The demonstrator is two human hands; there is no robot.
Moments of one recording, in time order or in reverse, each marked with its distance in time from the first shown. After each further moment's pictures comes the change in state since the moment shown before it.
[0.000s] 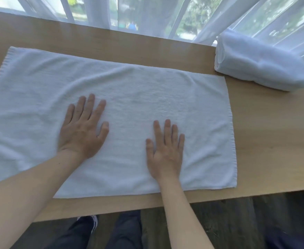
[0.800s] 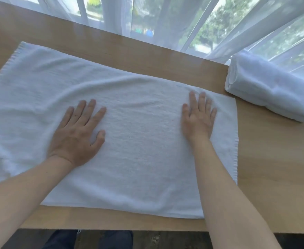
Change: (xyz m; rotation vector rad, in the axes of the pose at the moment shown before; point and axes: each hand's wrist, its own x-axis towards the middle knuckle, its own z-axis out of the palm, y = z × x) left_hand 0.000 -0.002 0.008 0.006 0.075 0.023; right_hand 0.178 0.069 -0.050 -0.025 -0.034 0.062
